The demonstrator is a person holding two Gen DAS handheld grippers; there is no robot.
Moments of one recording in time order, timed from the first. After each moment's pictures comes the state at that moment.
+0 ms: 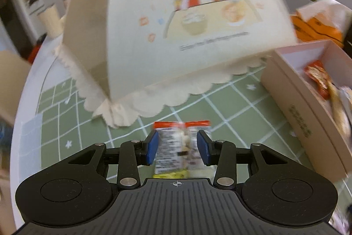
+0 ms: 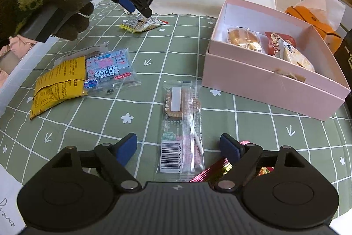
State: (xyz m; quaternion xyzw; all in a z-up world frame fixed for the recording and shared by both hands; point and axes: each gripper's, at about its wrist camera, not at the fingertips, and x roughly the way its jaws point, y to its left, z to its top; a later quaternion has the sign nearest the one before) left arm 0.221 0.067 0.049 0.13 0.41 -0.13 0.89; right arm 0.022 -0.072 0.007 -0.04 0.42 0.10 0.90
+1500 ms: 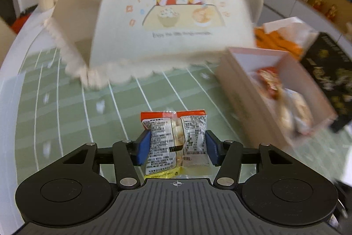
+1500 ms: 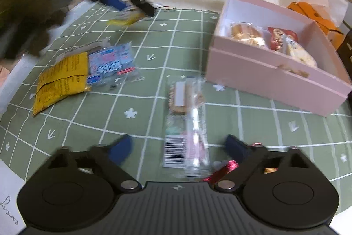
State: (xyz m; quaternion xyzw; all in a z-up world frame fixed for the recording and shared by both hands) left arm 0.146 0.084 0.070 0.00 0.44 -0.17 0.88; right arm 0.026 -0.081 0.019 -0.05 0.44 0.12 0.89
